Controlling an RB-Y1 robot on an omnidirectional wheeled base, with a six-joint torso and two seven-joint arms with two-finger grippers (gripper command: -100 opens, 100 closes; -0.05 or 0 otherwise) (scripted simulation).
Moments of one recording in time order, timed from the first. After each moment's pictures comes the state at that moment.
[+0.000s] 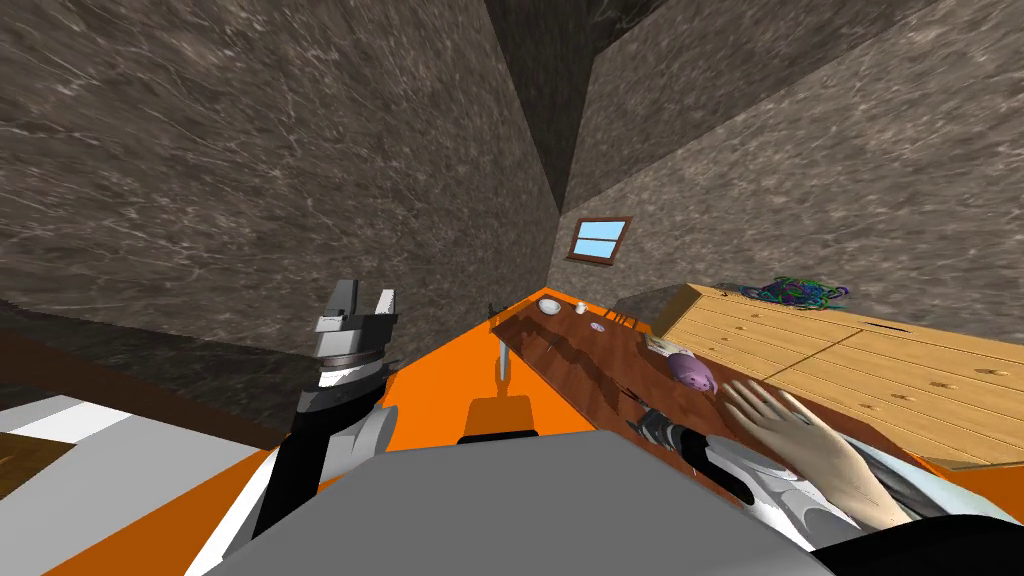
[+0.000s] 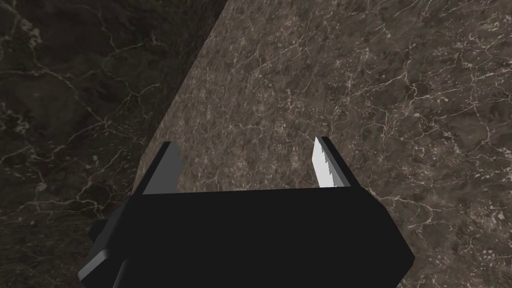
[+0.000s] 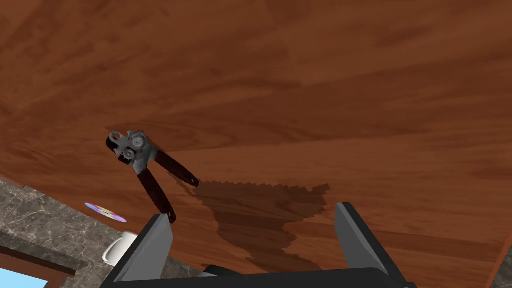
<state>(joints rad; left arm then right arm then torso) 0.48 -0.01 0.07 -2.39 -0.11 -0.55 0.08 0.32 -1.04 0.39 -0.99 0.60 -0.27 0.44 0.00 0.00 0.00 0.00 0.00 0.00</state>
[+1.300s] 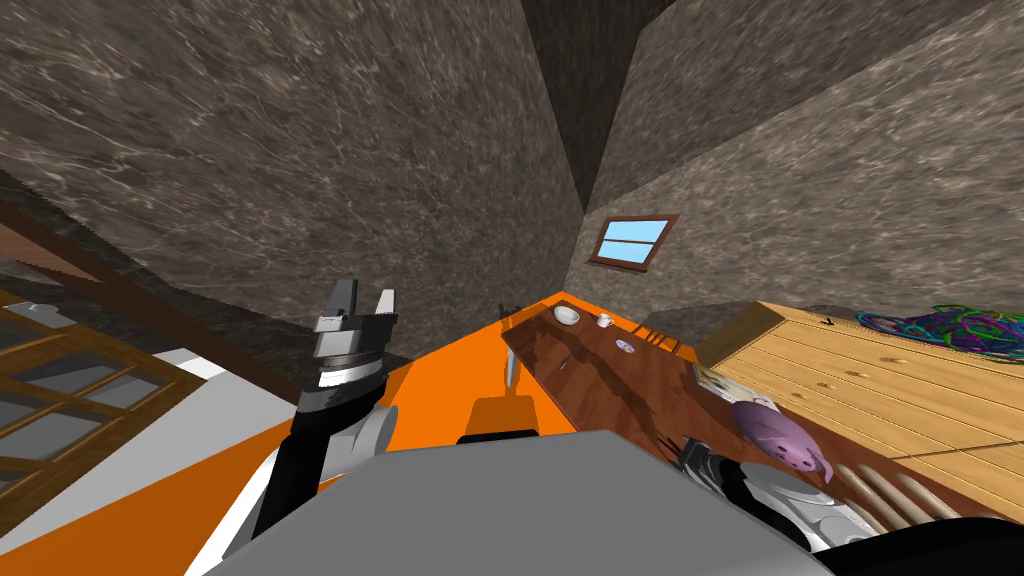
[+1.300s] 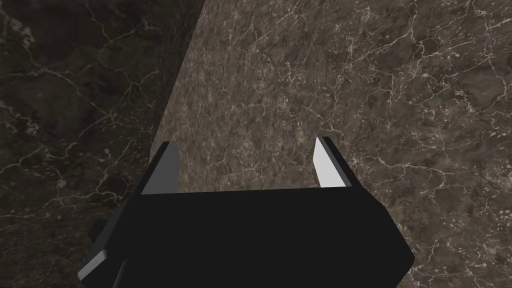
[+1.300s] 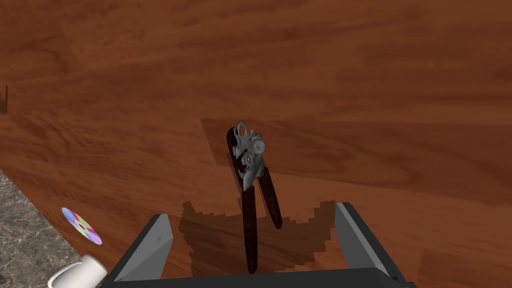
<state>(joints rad) 0.48 -0.01 0.07 -2.39 -0.11 -0.55 0.08 0.30 -1.06 0.49 -0.77 0.67 -0.22 0.49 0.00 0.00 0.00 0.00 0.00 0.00</state>
